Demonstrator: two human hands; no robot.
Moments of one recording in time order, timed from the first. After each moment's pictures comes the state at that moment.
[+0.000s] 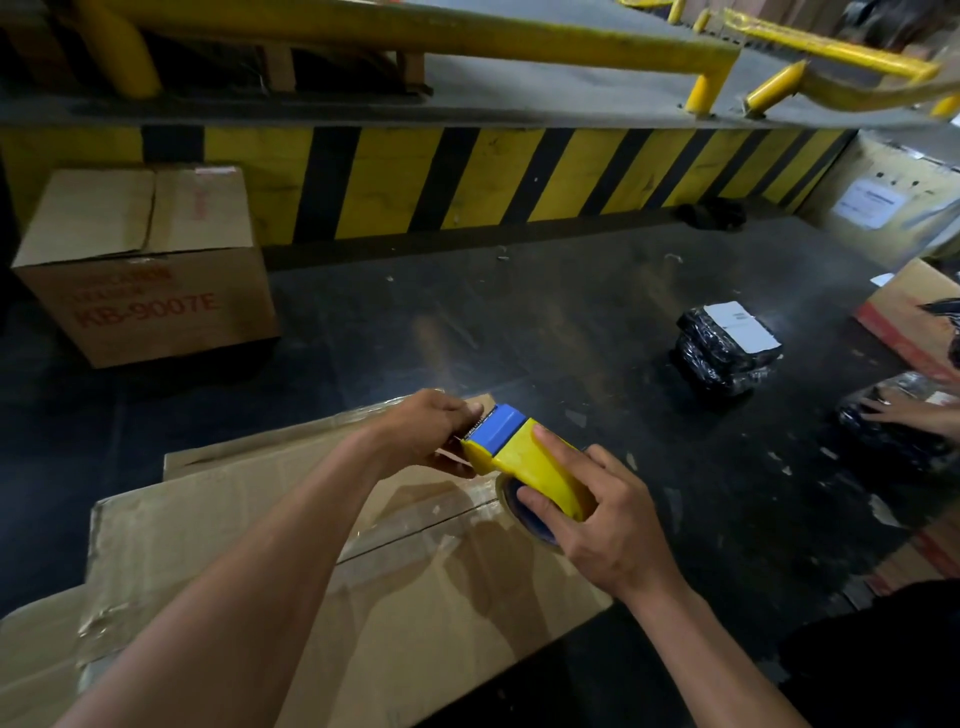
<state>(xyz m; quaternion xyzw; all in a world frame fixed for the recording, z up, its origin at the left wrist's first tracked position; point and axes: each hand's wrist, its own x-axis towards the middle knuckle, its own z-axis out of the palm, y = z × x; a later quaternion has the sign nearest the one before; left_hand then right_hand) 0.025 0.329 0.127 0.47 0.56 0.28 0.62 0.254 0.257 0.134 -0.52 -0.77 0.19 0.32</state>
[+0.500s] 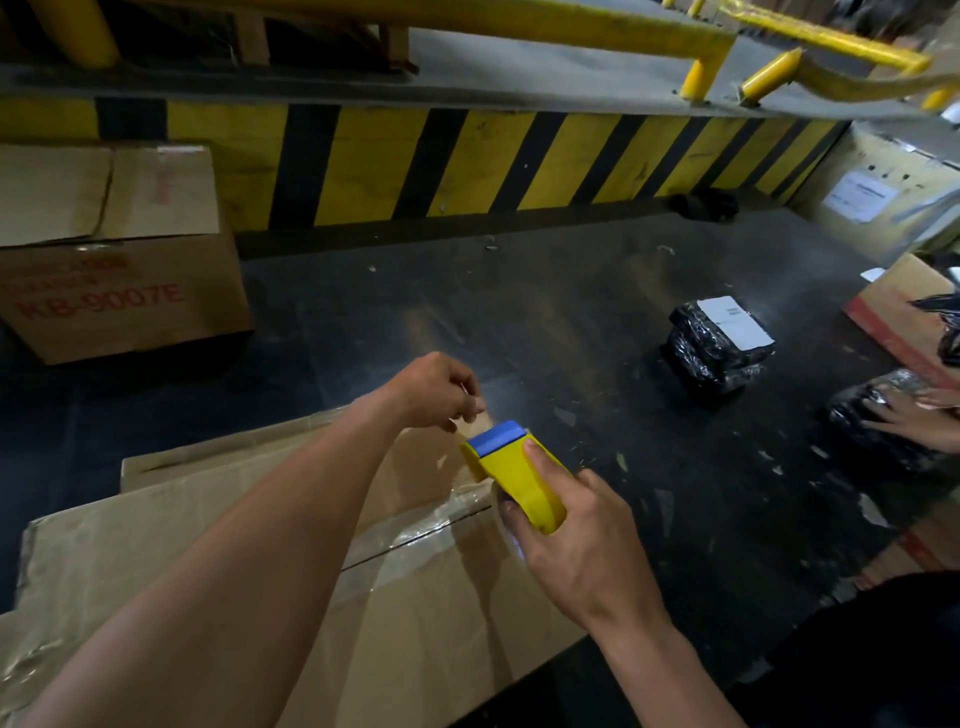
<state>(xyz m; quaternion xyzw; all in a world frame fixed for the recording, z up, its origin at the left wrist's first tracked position) 0.039 0.406 0.105 0.63 0.60 0.21 0.45 0.236 0.258 0.133 -0.62 -0.73 0.17 0.25</state>
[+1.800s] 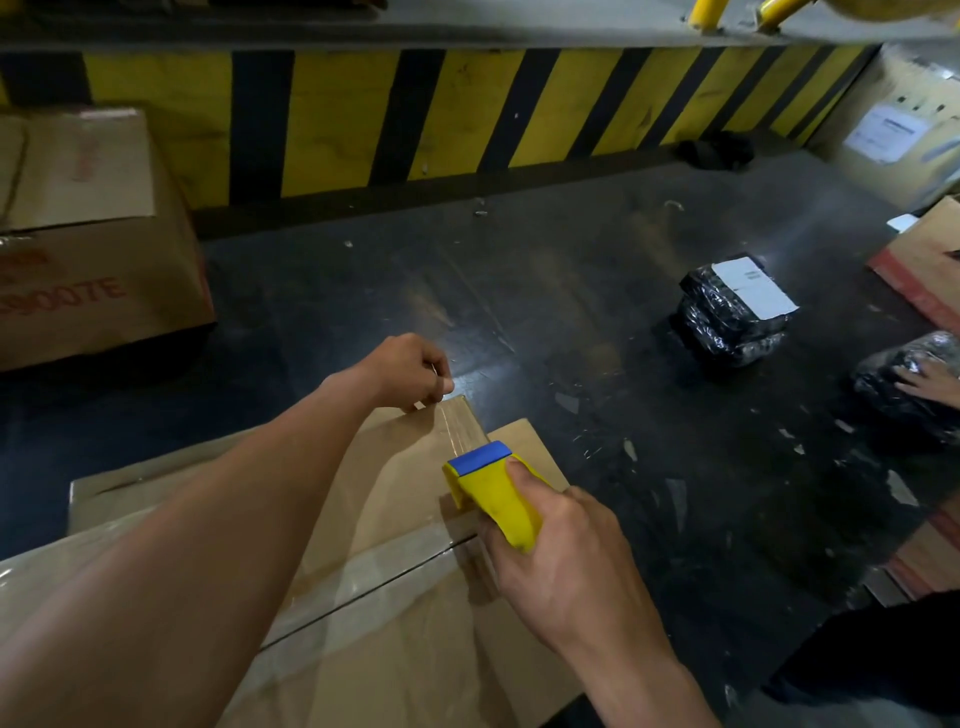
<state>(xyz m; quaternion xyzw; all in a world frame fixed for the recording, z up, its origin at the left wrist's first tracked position) 0.023 0.475 0.057 0.65 0.62 0.14 0.41 0.226 0.282 0.133 -0.66 -0.70 0.23 0.14</state>
